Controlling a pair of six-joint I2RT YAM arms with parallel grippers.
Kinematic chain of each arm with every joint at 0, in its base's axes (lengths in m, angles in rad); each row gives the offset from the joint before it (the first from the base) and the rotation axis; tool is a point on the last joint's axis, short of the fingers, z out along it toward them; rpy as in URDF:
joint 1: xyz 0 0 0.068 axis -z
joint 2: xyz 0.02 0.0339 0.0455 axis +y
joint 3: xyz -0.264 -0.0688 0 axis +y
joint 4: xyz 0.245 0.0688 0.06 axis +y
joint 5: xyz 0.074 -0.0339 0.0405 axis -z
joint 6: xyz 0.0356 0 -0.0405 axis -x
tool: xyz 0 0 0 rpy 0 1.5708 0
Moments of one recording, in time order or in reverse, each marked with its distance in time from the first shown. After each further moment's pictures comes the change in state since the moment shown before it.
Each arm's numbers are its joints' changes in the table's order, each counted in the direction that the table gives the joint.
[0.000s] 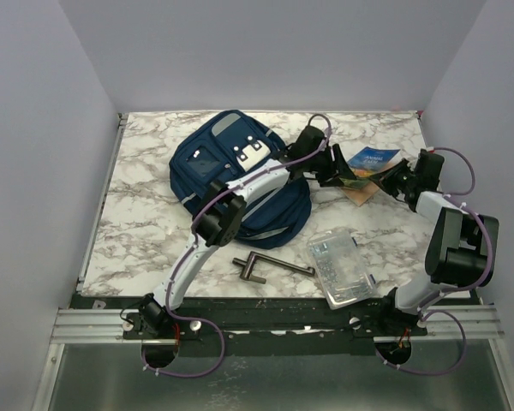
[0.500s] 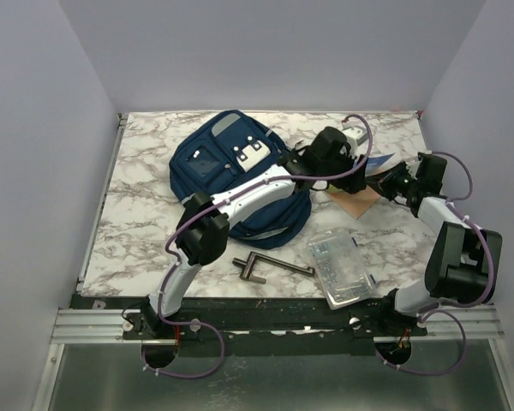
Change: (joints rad) left arm 0.137 -0.340 0.131 0.132 -0.269 -0.699; right arm 0.000 -0.086 0.032 0.051 -0.155 -0.111
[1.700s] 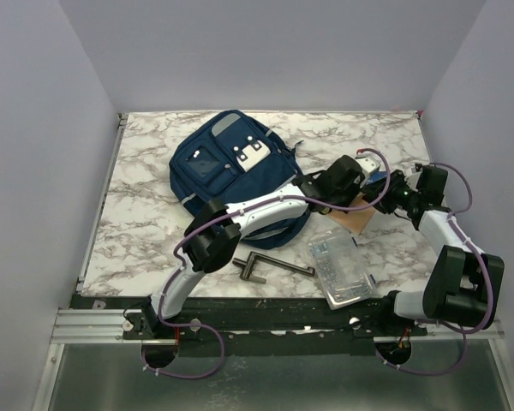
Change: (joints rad) left arm 0.134 0.006 0.129 0.029 -0.288 -0.232; right arm 0.002 -0.191 0.121 0.113 -0.081 -0.008
